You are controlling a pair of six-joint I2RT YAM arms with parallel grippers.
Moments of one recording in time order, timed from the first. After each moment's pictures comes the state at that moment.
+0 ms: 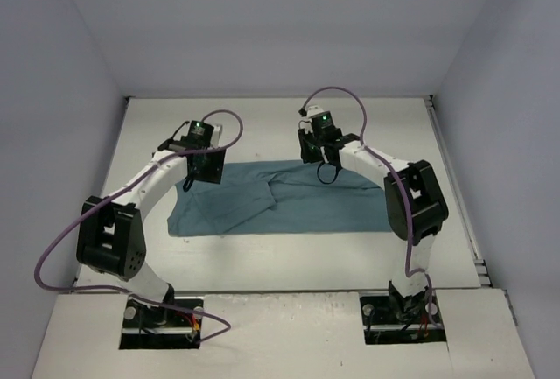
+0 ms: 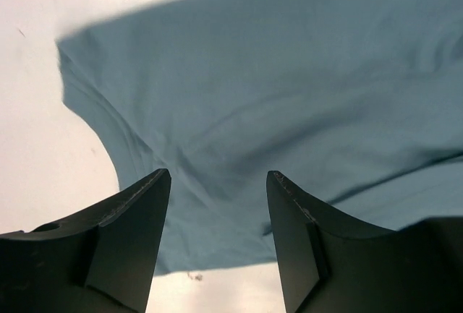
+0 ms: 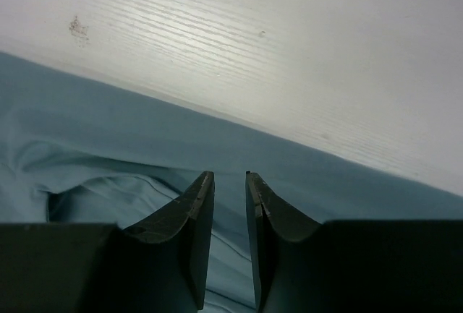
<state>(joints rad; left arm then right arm) -0.29 1.60 1.24 -0.68 -0.11 -0.12 0.44 1.91 1.32 -0.19 -0.02 0.14</state>
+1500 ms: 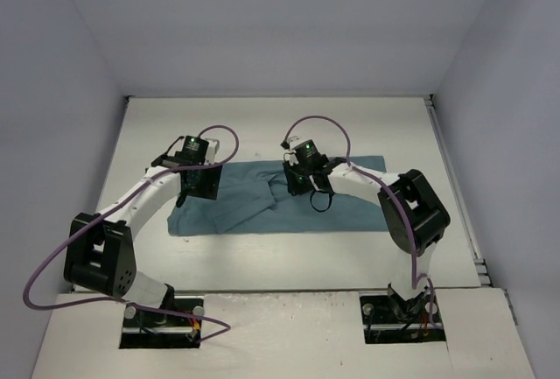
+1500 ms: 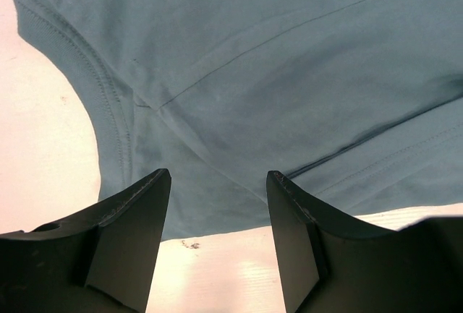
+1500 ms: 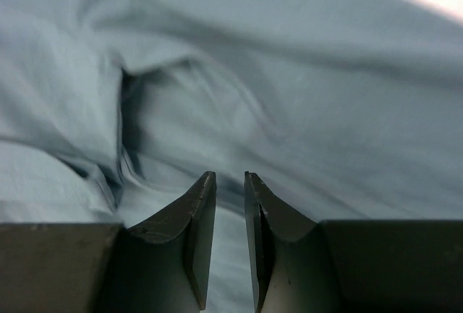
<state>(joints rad) -0.29 1.46 1.04 -0.67 -0.07 -0.12 0.62 1.84 1.12 -0.17 -0.06 0.20</state>
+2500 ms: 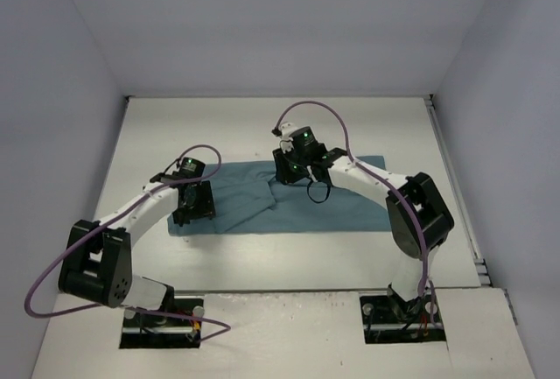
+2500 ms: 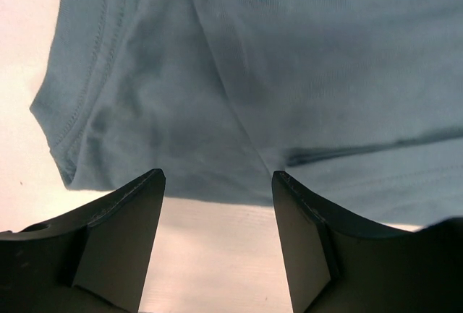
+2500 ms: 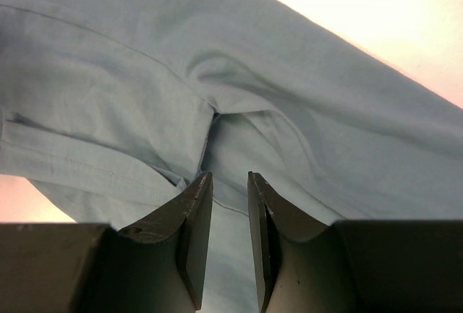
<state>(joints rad) -0.27 1.41 0.83 -0.67 -0.11 -0.50 0.64 1.80 1.22 -0.19 -0.16 0.15</state>
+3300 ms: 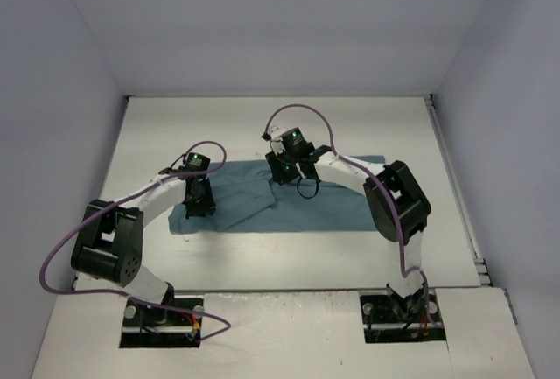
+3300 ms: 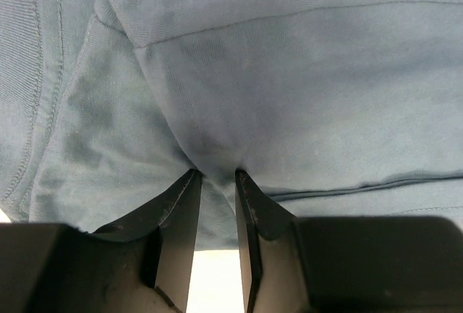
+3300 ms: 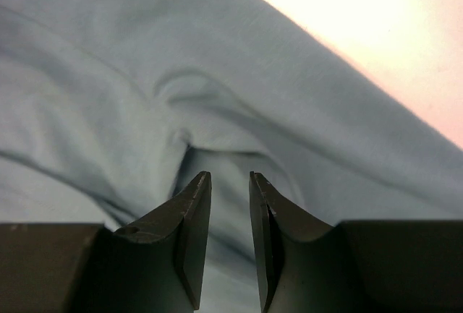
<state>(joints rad) -0.27 1.54 0.87 -0.57 -0.06 -0.53 0.64 1.97 1.32 -0.19 -0.14 0.04</state>
